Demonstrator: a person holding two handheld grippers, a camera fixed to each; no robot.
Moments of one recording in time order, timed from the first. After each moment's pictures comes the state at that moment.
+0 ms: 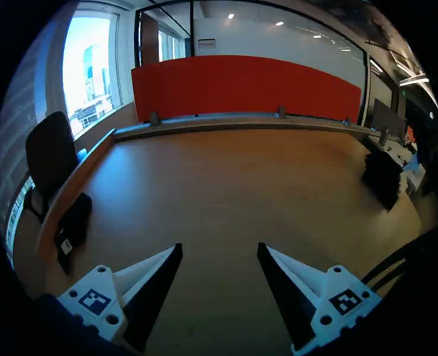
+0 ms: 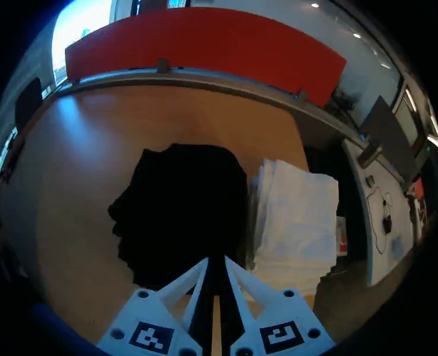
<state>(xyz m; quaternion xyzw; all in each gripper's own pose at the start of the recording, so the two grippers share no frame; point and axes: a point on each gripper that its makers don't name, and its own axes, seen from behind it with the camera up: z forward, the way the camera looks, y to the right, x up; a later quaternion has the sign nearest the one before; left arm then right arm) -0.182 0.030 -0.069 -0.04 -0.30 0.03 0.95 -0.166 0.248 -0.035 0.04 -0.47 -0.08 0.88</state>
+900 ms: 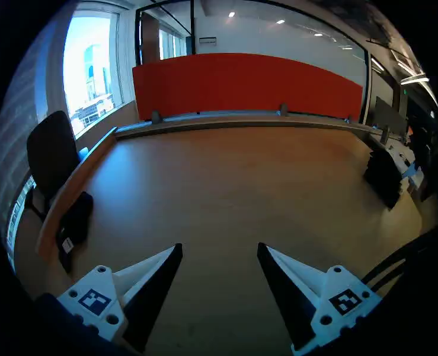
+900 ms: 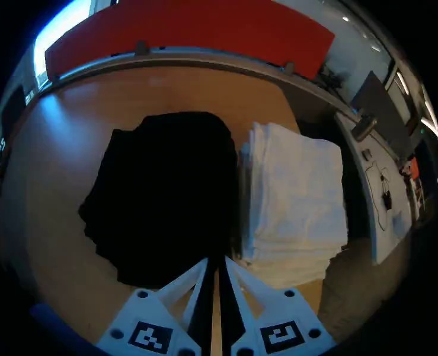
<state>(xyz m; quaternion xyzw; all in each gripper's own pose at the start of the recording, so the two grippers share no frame) -0.186 0.028 -0.070 -0.04 -0.30 0.03 0.95 -0.205 0.264 -0.042 -0.01 -0.51 -0.06 0.86</state>
